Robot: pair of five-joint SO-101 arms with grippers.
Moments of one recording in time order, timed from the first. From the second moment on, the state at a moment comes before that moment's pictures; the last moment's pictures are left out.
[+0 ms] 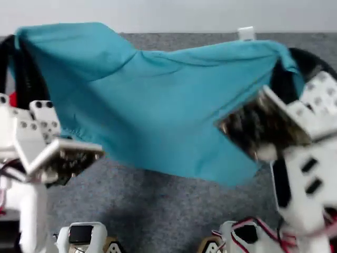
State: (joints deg) left arm -6.2 -56.8 4.0 51.3 -48.9; right arm -0.9 -31.6 -49.5 88.9 53.9
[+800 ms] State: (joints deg) left arm -6.1 -61.2 -2.6 38.8 -59.5; right arm 12.7 -43.8 -51.2 83.7 54.0
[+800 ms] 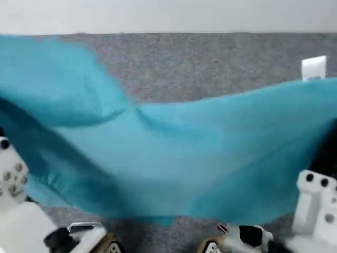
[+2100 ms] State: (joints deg) left arm -5.9 -2.3 16.0 14.9 -51.4; right arm 6.2 17.8 -23.1 44.4 57.2
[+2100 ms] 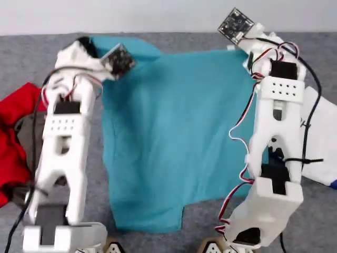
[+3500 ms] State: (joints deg) left arm 8.0 -12.5 4.4 98.9 -43.5; right arm 14.1 13.5 -20.0 99.6 59.5
